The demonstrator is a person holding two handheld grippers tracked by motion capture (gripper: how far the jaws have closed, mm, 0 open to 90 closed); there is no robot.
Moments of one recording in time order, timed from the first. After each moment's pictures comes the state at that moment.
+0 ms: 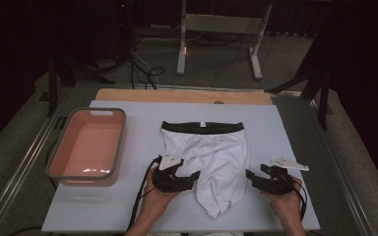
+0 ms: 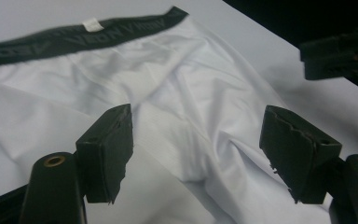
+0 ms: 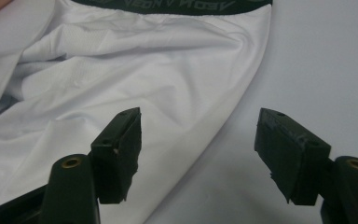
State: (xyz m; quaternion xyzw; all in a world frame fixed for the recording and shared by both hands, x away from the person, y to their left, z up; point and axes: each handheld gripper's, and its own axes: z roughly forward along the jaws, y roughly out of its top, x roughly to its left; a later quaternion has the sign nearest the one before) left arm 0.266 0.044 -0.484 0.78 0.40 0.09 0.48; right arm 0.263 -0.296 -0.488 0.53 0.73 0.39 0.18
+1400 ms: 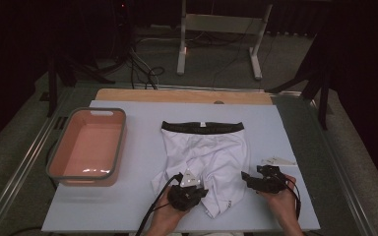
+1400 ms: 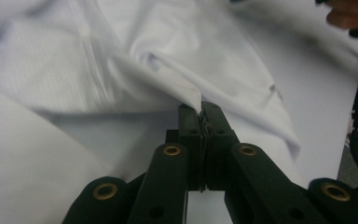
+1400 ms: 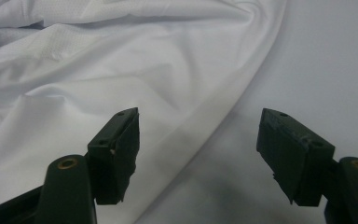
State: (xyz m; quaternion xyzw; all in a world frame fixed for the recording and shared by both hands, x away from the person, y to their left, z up) left arm 0.243 0.006 -0.509 0.83 0.34 0.03 0.44; right arm 0.275 -0.289 -0.505 0.52 0.76 0.35 0.17
